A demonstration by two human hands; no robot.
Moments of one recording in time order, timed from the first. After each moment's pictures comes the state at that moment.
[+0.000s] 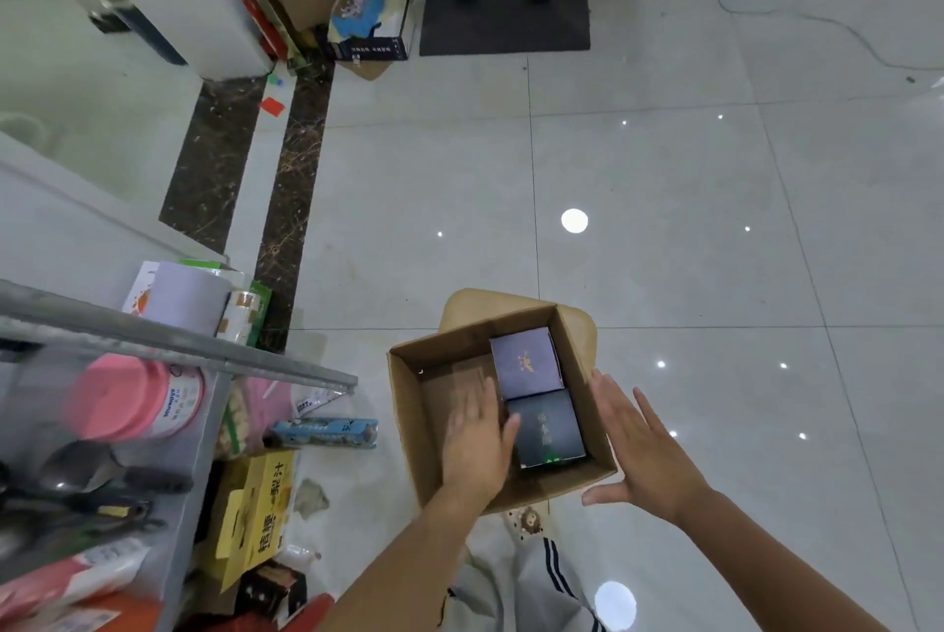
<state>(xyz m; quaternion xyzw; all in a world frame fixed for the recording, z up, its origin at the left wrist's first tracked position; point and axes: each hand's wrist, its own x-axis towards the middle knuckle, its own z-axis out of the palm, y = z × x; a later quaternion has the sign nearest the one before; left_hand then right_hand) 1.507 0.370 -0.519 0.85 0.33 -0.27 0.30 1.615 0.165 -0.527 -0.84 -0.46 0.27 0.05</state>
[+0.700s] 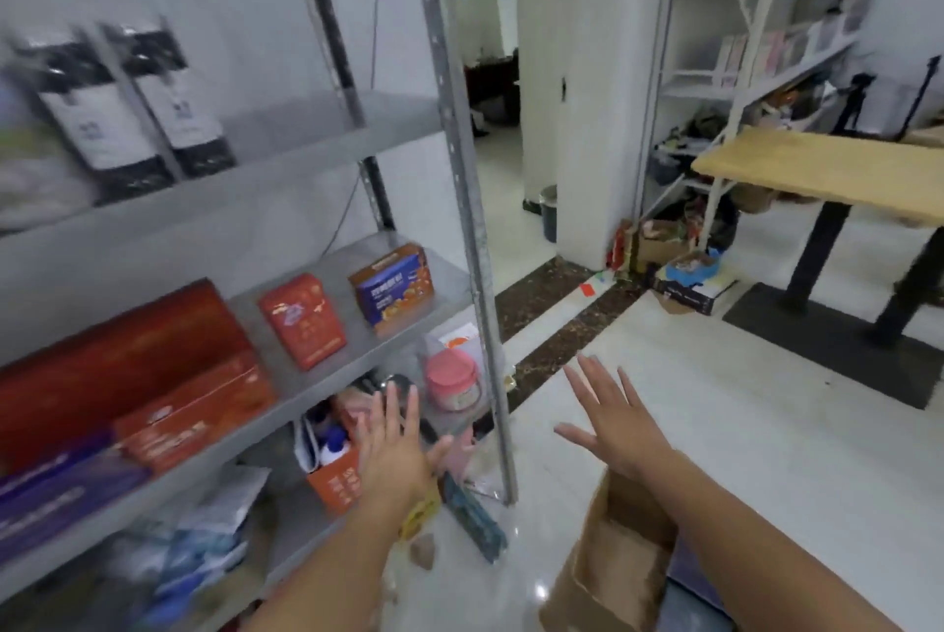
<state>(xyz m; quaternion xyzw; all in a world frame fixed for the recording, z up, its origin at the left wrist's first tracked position) 1.238 0.422 -0.278 0.74 0.67 0.00 0.07 1.534 0.393 -0.286 -0.66 -0.75 0.05 0.05</state>
